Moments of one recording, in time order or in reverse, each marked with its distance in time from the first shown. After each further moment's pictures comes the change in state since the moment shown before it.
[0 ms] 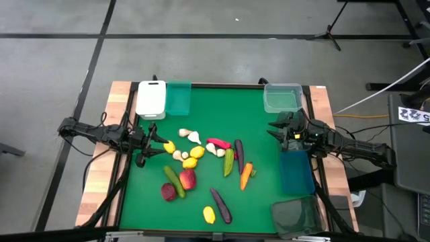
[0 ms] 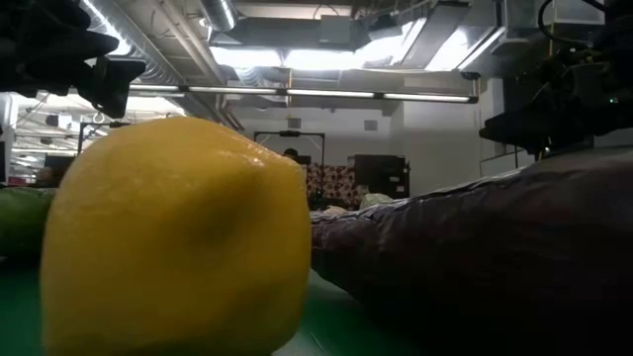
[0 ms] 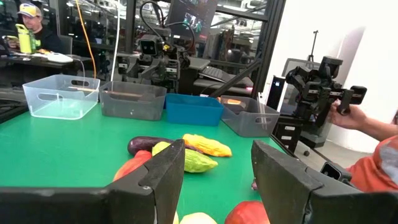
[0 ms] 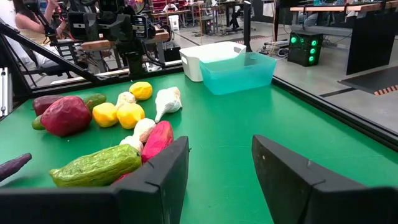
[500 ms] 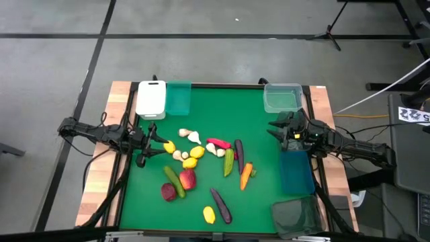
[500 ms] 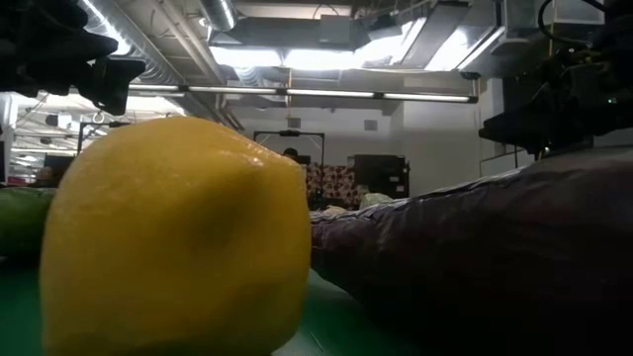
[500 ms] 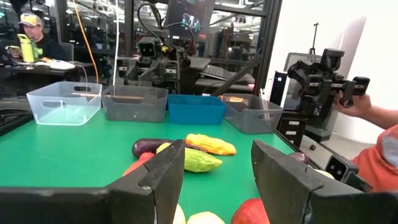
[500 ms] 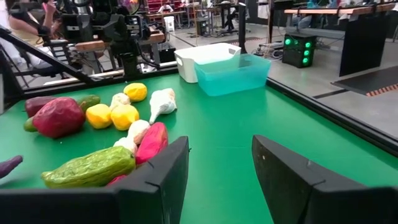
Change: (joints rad) left arm 0.000 0.000 0.001 -0.005 0.000 0.053; right arm 0.000 0.000 0.000 0.002 0.031 -0.003
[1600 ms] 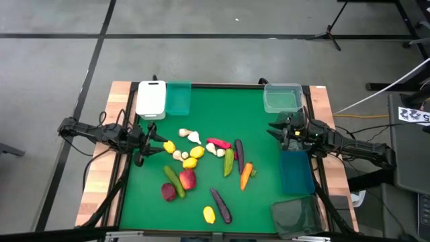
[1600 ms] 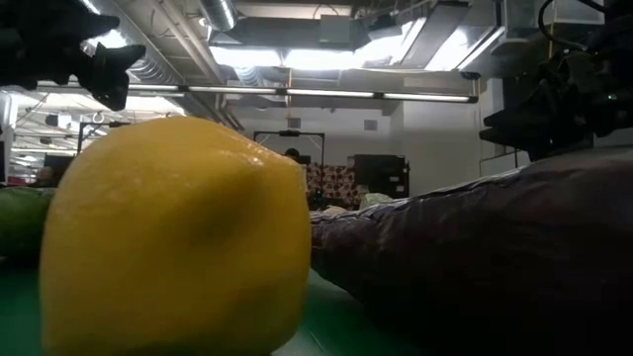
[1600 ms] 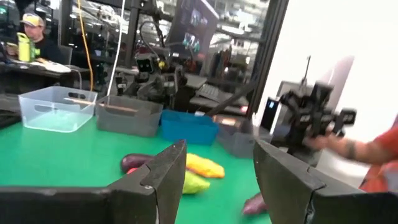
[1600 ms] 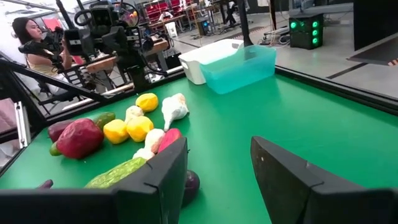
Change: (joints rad) left arm 0.000 0.000 -0.001 0.100 0.000 -0.134; right arm 0.000 0.000 0.000 0.003 -0.029 0.181
